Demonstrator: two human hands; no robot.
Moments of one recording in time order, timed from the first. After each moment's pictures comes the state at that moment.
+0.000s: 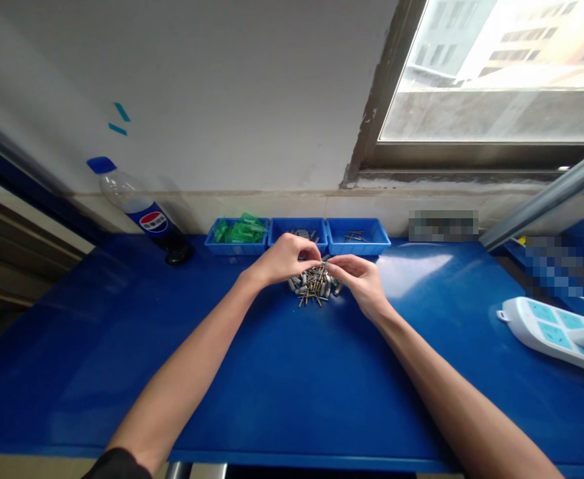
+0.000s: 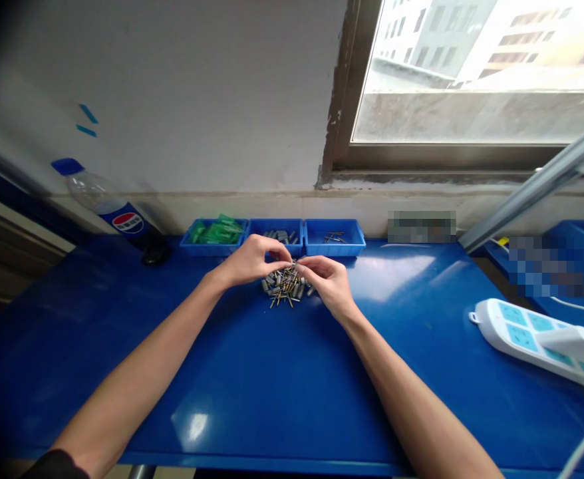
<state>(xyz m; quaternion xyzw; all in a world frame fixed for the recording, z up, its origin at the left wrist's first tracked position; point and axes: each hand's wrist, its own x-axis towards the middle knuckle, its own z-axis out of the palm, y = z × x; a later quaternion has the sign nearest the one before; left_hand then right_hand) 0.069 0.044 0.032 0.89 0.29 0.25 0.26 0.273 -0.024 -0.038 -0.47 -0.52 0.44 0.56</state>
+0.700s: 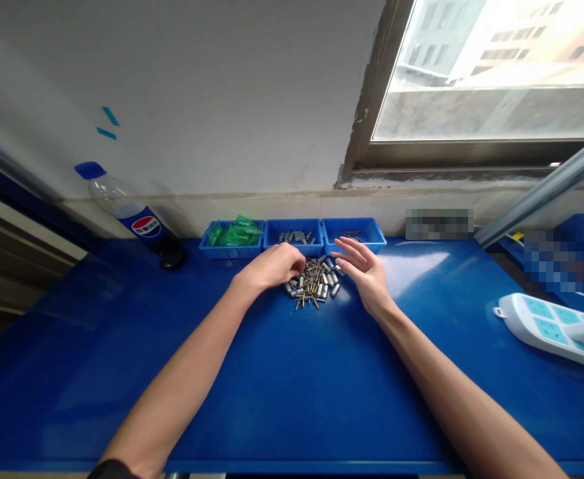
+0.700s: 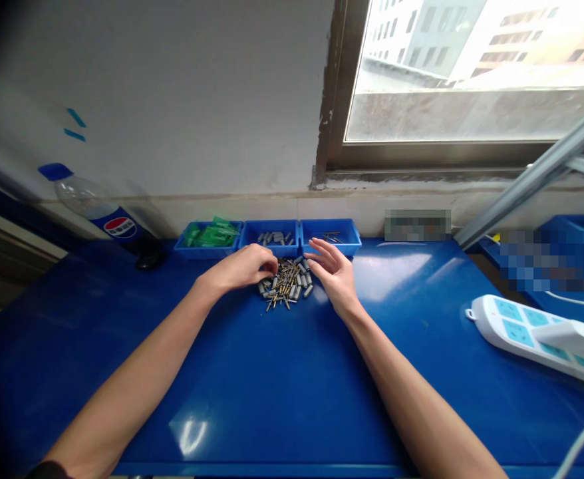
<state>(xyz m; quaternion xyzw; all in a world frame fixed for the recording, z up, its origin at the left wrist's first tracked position) 0.061 0.053 0.022 0.92 0.34 0.05 0.16 0.289 -0.018 -0.038 -0.45 -0.49 0.43 0.62</state>
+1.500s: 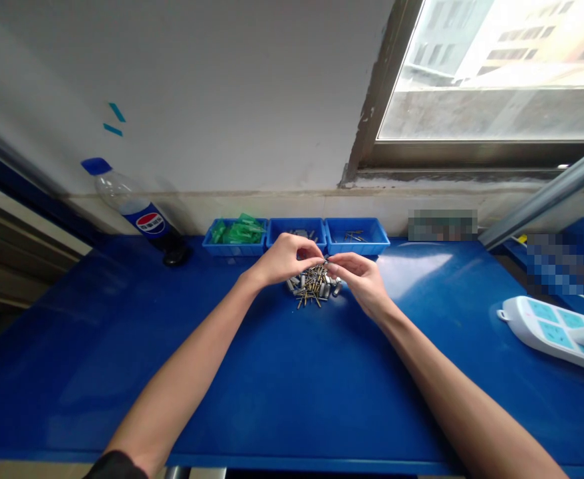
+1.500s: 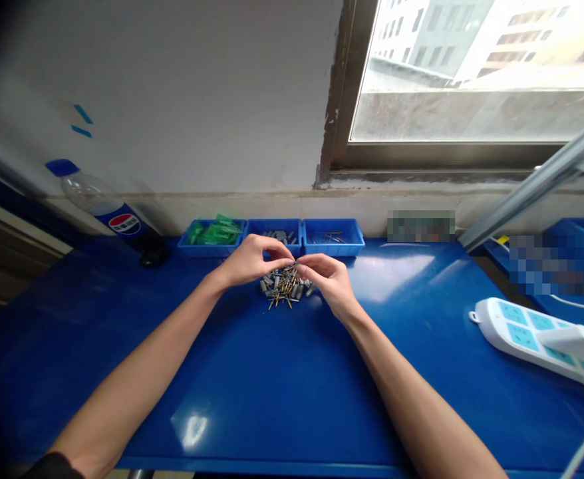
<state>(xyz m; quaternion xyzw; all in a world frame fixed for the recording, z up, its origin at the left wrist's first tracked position) 0.072 0.042 0.032 0.86 0.30 0.27 0.31 0.278 -0.023 -0.036 -0.44 -0.52 0.47 0.57</state>
